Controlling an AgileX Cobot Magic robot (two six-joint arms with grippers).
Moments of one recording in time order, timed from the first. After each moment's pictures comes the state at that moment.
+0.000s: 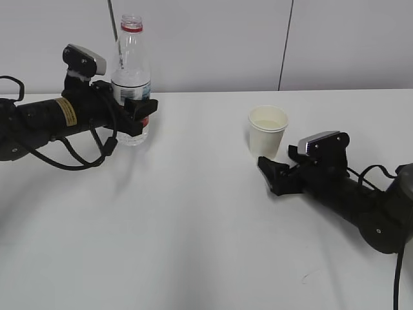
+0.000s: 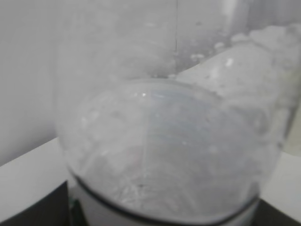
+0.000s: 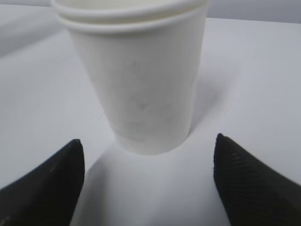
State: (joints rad) left arm -0.16 2.09 -1.12 0.84 -0.83 -0.41; right arm 0.08 2.35 -0.85 -0.35 -1.17 0.11
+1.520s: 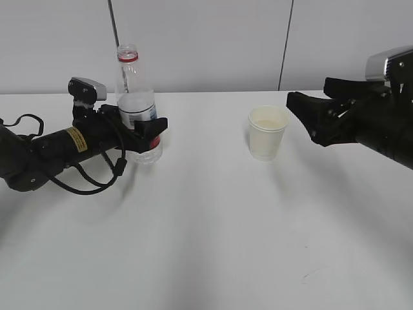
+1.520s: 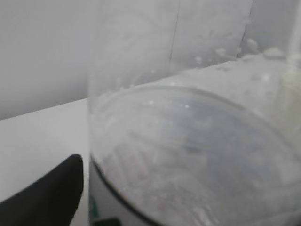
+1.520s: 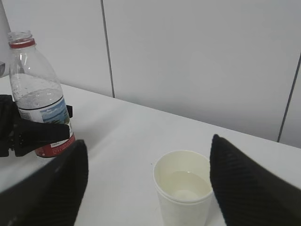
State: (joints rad) left arm -0.15 2.27 -1.12 0.74 -1.05 -0.43; right arm 0.08 1.60 -0.57 -0.48 -0.89 0.28
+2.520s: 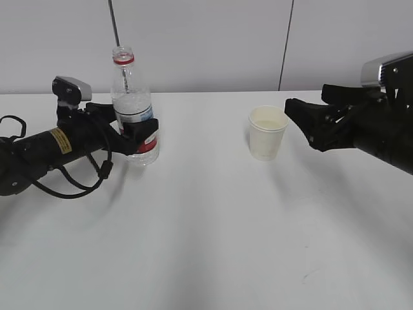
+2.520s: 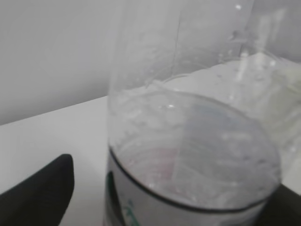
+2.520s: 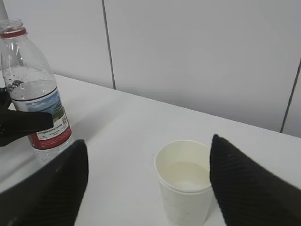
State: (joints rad) left arm -0.11 2.22 -1.04 0.77 -1.09 -0.39; right arm 0.08 1.62 -0.57 -0.49 -0.89 0.28
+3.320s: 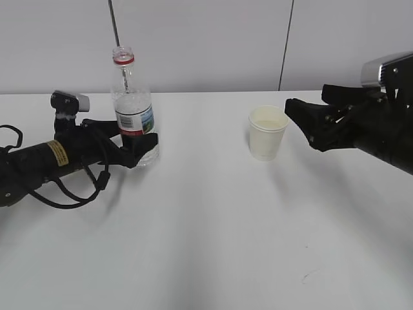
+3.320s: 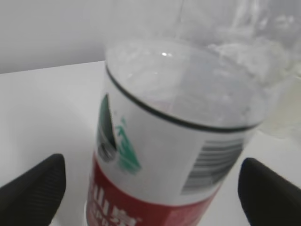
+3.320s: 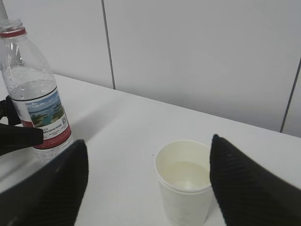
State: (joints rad) left arm -0.11 2.20 -0.96 0.77 -1.06 -0.47; right arm 0.08 1.62 -0.57 -0.49 -0.89 0.28
